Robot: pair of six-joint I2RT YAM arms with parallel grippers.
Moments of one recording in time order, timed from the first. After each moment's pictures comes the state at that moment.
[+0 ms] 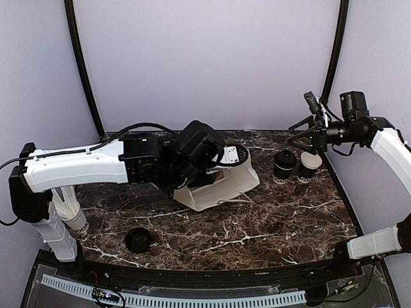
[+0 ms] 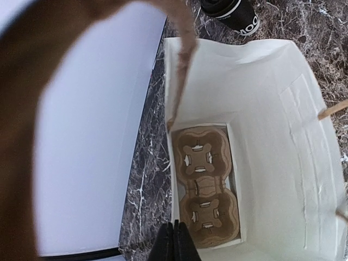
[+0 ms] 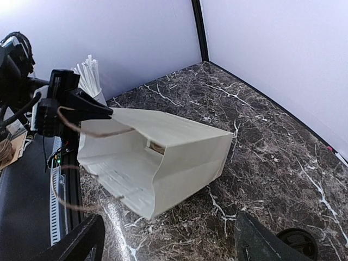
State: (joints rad) left arm -1.22 1.71 1.64 -0.69 -0.71 0.53; right arm 0.10 1.20 1.22 -0.71 -1.06 -0.42
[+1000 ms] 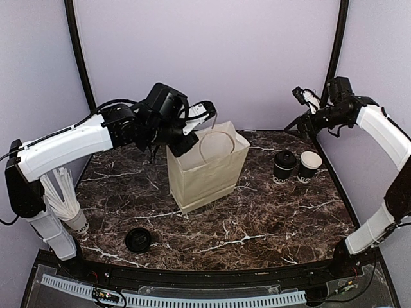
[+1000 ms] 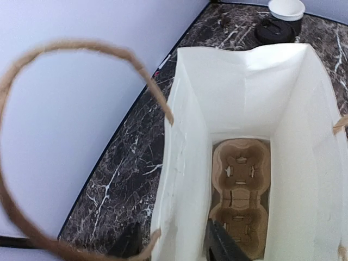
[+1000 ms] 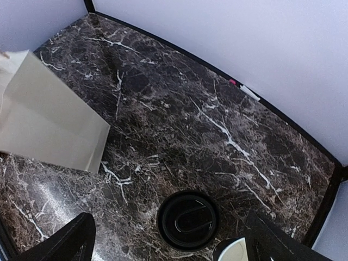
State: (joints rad) left arm -0.97 1.64 1.65 -0.65 -0.38 0.36; right arm 0.10 1.46 1.49 -0.79 -0.54 -0.43
